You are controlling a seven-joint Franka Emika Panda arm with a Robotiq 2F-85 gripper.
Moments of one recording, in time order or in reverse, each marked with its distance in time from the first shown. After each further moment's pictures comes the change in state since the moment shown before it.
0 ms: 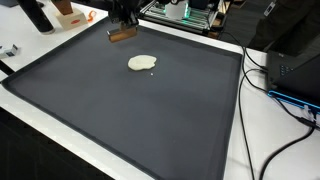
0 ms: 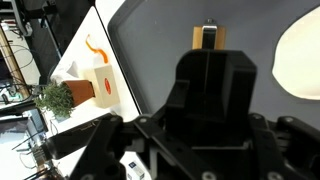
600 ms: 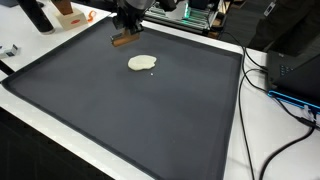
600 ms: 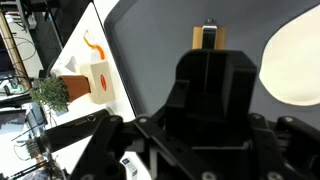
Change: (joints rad) arm 0.033 0.054 0.000 0.040 -0.009 -0.015 0.000
